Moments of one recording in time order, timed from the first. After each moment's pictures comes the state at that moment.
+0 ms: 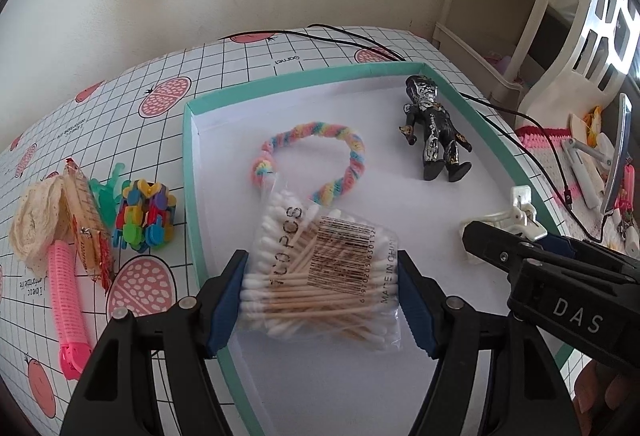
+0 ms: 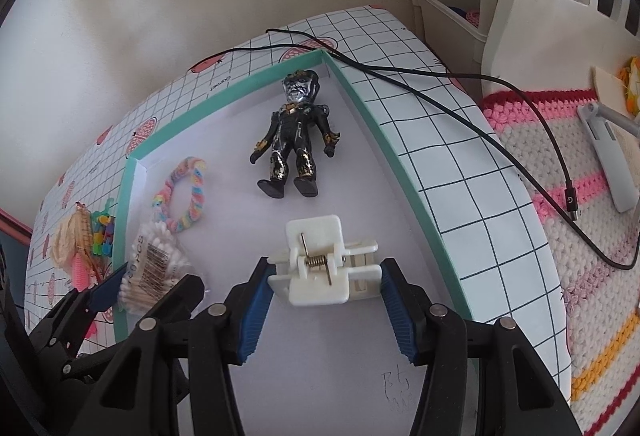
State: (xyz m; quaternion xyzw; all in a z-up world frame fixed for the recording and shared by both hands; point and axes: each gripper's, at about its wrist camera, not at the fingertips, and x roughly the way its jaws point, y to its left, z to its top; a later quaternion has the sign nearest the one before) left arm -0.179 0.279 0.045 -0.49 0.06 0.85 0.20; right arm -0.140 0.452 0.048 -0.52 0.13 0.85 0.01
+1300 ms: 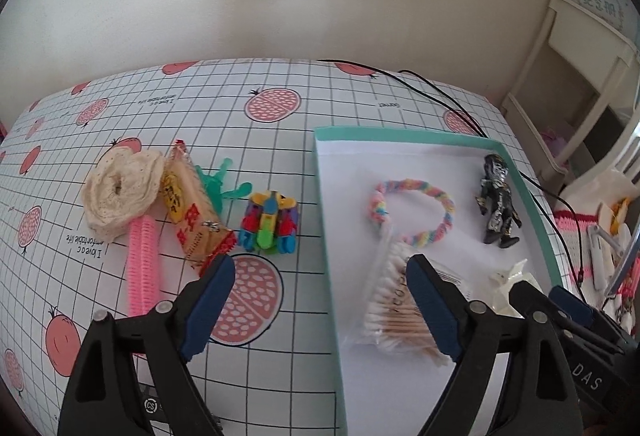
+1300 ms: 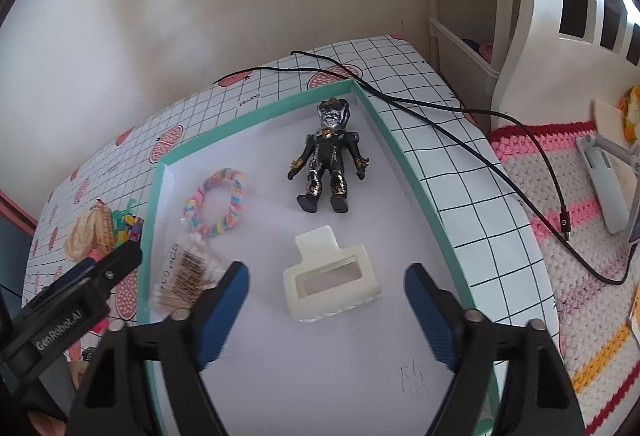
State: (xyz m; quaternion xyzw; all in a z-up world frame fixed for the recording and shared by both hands) left arm -0.193 0.208 0.078 -0.47 -0.02 0.88 0.08; right arm -0.128 0.436 0.069 -0.48 0.11 0.87 0.00
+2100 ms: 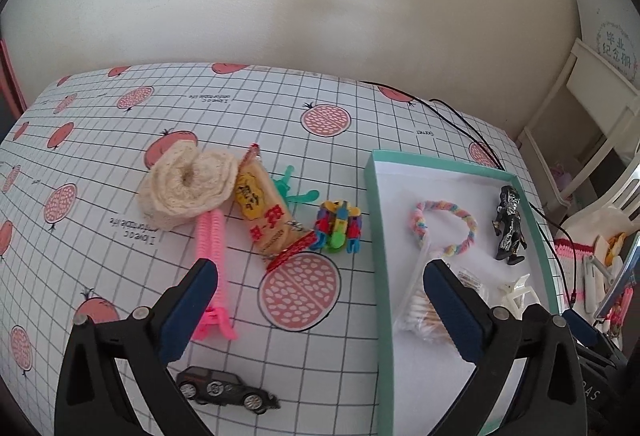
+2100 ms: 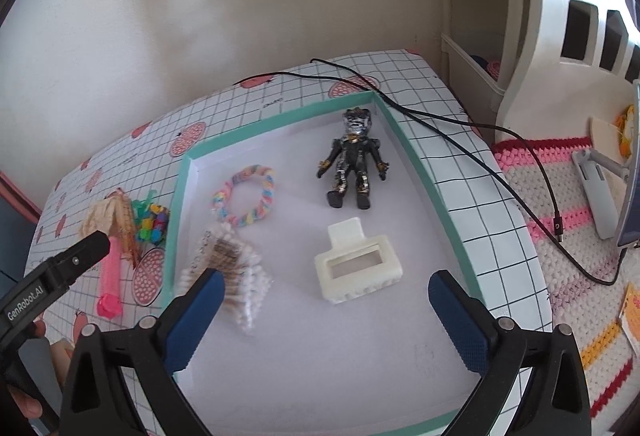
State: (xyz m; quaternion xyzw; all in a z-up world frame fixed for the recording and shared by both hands) left arm -0.178 0.154 0.106 -0.46 -0.07 0.88 0.05; right arm -0.110 0.414 0.092 -0.47 0.09 0.88 -0.02
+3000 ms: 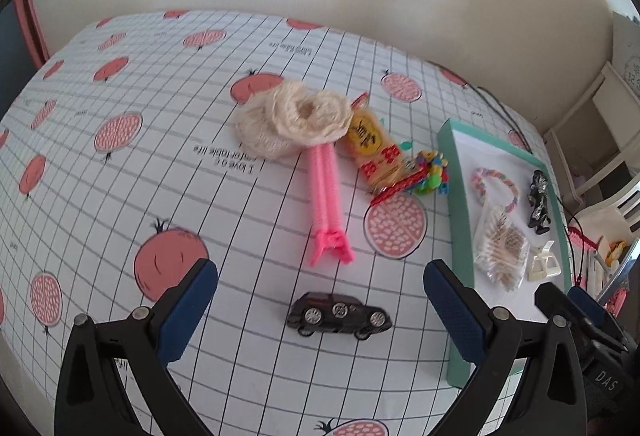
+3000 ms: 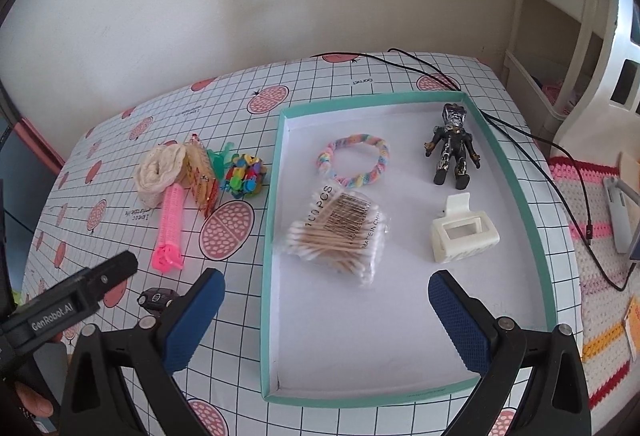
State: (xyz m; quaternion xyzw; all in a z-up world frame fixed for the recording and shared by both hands) left arm -0.140 0.072 0.088 -0.52 -0.11 0.85 0.02; right arm -0.084 0.333 0.109 -0.49 0.04 0.87 -0.08
